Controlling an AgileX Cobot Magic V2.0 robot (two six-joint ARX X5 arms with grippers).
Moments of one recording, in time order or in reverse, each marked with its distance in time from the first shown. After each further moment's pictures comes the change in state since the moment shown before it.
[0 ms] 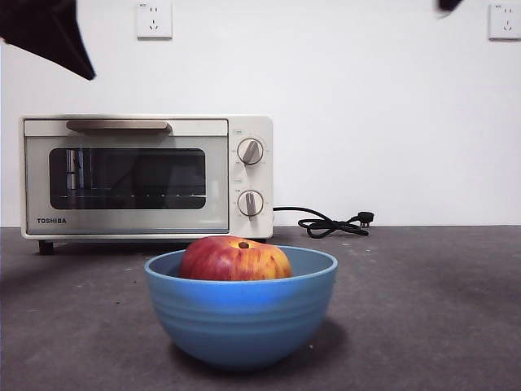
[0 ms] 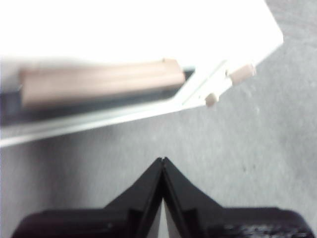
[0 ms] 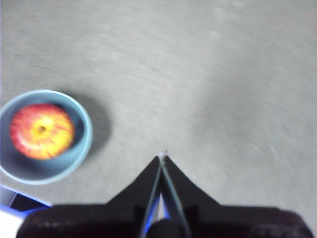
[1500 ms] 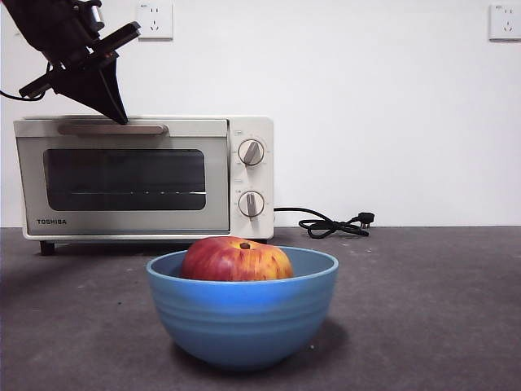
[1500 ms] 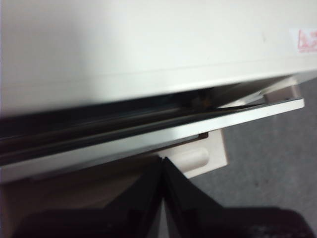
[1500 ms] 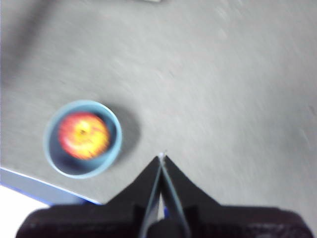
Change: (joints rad) left arm -0.021 0.306 0.248 -0.096 -0.032 -0.017; right arm 0.000 -0.243 -0.093 0.061 -0.086 0.086
